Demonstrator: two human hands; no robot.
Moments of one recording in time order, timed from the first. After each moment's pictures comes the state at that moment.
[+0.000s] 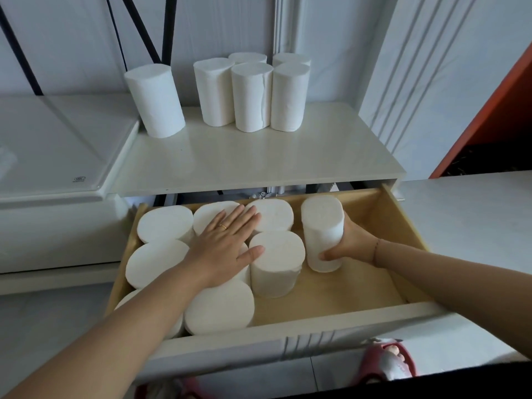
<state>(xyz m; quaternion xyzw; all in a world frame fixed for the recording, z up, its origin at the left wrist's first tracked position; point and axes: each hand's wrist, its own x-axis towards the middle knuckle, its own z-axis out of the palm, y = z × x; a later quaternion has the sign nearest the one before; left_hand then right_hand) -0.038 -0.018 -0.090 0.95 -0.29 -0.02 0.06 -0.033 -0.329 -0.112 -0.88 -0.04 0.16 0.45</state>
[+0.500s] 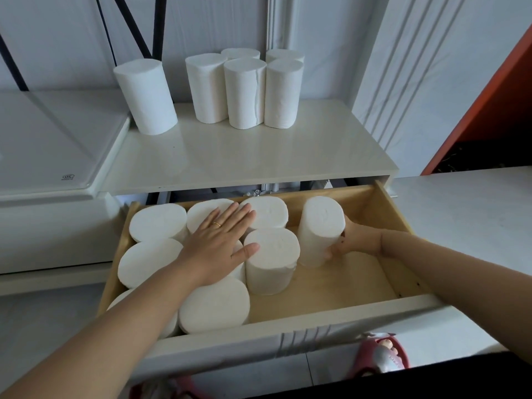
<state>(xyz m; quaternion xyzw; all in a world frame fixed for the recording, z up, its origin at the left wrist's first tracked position) -0.038 -0.017 -0.090 0.95 -0.29 -0.01 0.06 -0.029 -0.348 -0.106 -0.85 -0.04 0.27 0.44</state>
